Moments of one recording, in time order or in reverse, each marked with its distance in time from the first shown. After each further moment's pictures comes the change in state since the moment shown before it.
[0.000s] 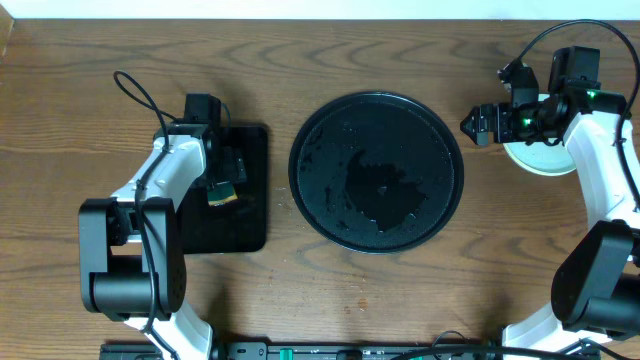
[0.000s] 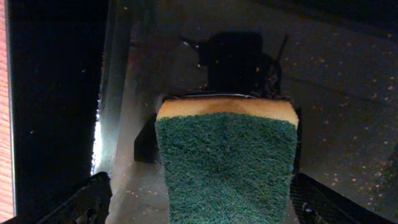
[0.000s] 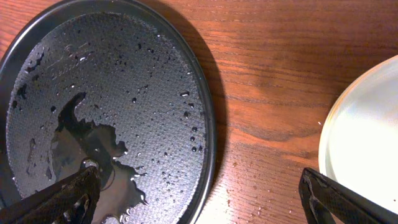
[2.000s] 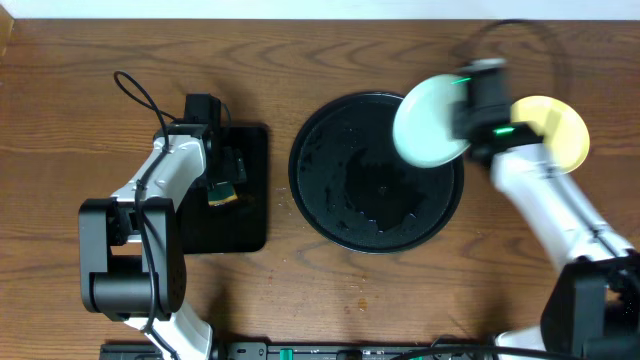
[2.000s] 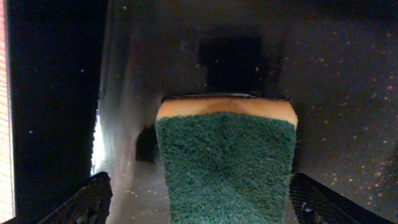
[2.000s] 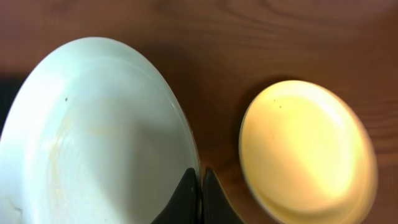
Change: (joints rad) left arm 0.000 0.000 0.000 -0.001 0.001 0.000; right arm 0.238 -0.140 -0.245 0.458 0.665 0.331
